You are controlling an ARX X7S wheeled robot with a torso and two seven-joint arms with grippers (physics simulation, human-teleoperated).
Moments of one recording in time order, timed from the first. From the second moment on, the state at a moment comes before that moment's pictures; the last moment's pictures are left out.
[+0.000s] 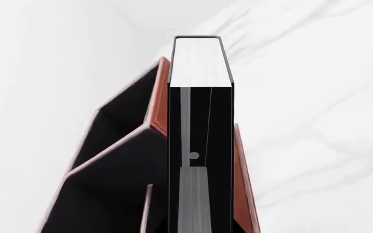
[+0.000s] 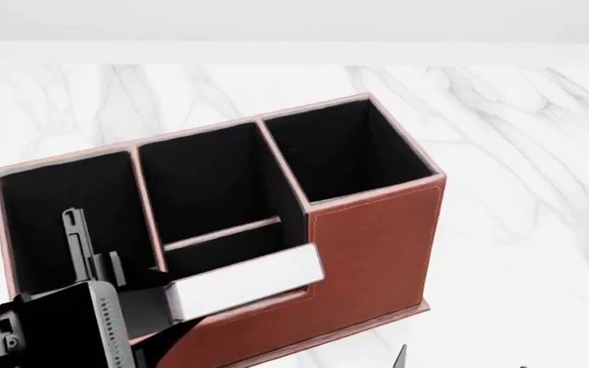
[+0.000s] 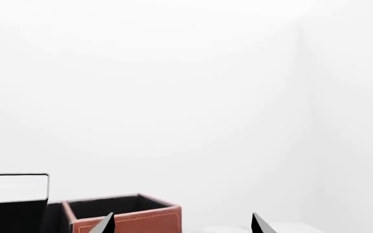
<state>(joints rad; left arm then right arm) -1.24 -0.83 1.55 0.11 -0.58 -0.04 0.09 -0.10 0.33 -0.35 -0.08 -0.03 -0.60 0.65</state>
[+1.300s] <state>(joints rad) -1.25 -0.76 1.49 -0.18 -0.99 0.09 0.68 -0.07 0.33 -0.37 -0.05 -0.05 -0.57 0.67</state>
